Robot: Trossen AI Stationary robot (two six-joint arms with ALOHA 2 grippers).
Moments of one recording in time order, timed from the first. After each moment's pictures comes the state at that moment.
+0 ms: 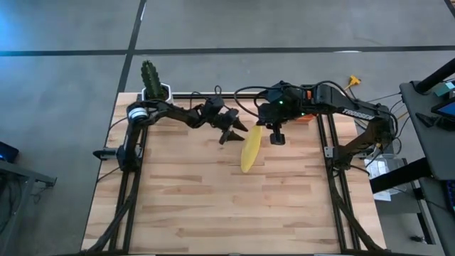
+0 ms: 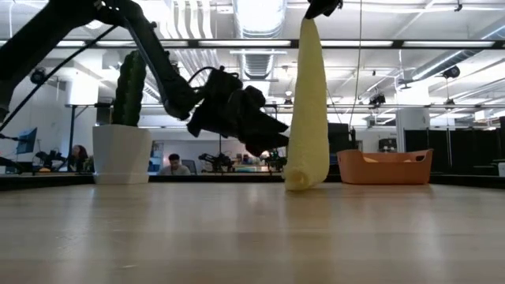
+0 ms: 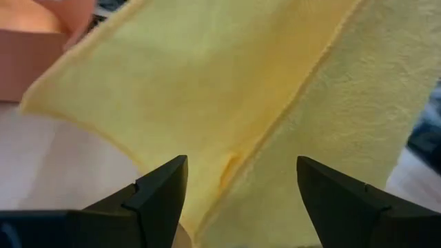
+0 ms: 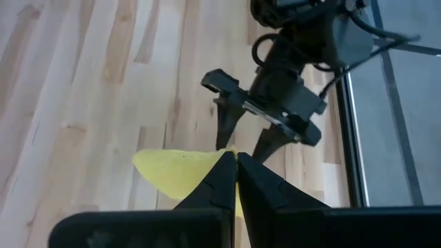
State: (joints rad) left arm 0.48 2.04 1.08 0.64 0.83 -0.03; right arm -0.15 1.49 1.72 -1.11 -0.03 -0.28
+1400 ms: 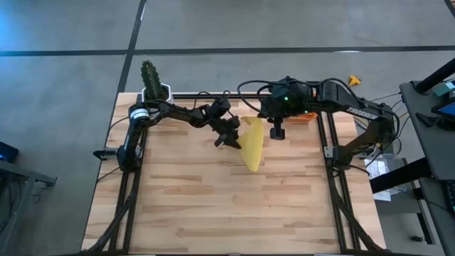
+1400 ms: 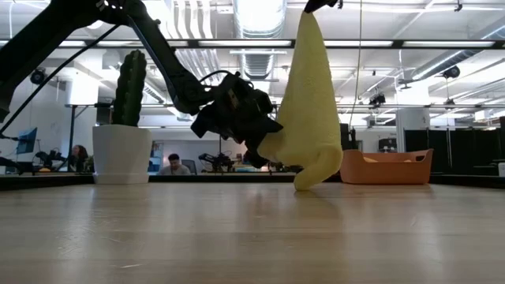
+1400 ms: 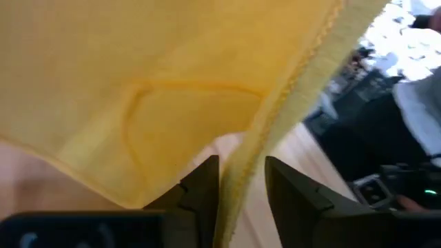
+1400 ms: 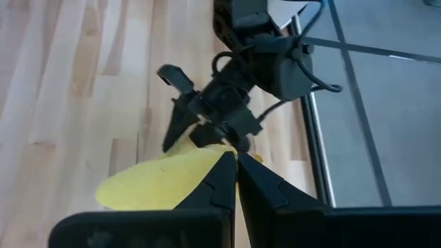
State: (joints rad) left arm 0.45 2.06 1.17 0.35 1.09 -0.11; right arm -0.15 1.48 1.78 -1.12 0.08 -0.26
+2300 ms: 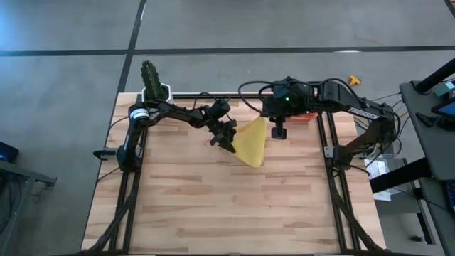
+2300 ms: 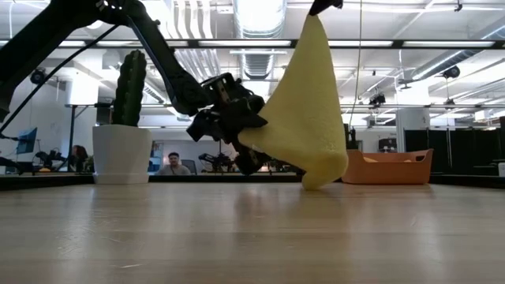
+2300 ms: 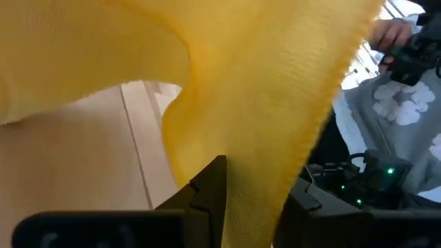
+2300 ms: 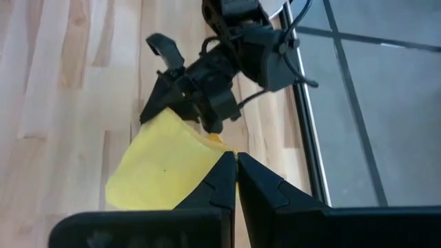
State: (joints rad) left arm 0.45 2.06 1.15 0.24 1.26 -0.19; right arm -0.15 1.47 1.78 -1.16 0.11 -0.24
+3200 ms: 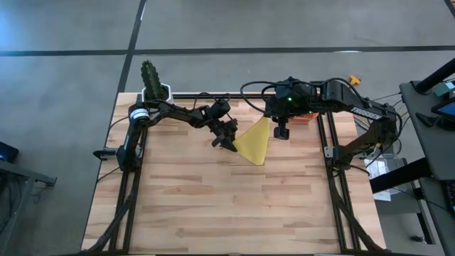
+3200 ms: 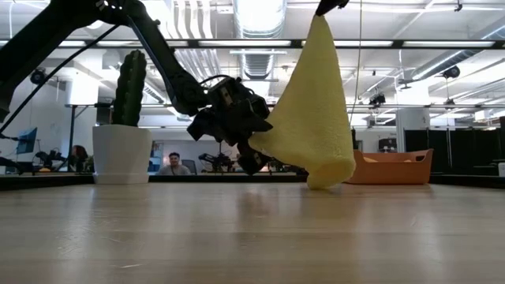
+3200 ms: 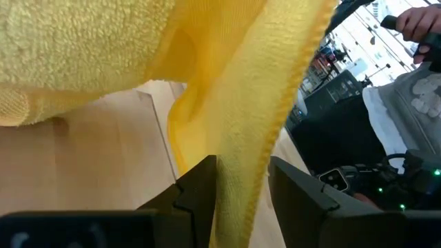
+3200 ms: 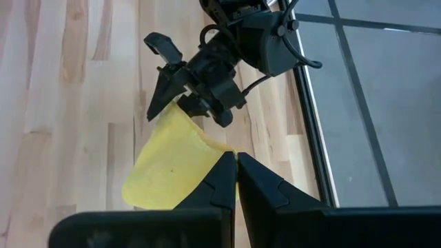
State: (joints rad) left arm 0.45 2.06 1.16 0.26 1.17 -0.14; right arm -0.15 1.46 1.78 -1.20 0.12 -0.20
